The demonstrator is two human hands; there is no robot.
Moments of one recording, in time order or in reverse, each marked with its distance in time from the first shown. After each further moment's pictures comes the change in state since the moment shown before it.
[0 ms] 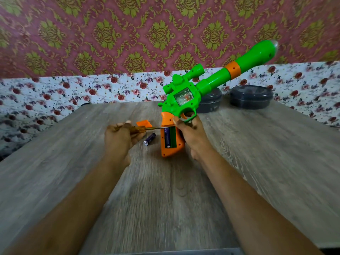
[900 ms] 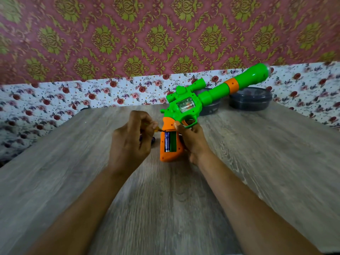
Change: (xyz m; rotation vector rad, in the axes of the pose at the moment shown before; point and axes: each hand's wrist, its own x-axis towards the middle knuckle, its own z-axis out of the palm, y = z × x) left_hand -0.023 0.007 0.000 0.759 -0.323 1.308; right_hand 0.001 0.006 0.001 0.096 0.035 0.057
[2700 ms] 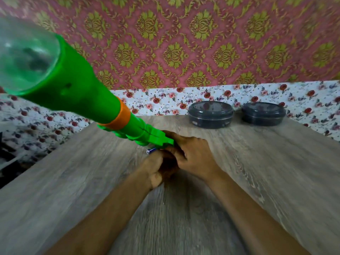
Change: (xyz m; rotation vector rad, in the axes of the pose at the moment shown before) left_hand 0.002 0.005 0.011 -1.020 -0.344 -1.493; right_hand -0.034 -0.023 0.021 -1.197 -0.211 -1.151
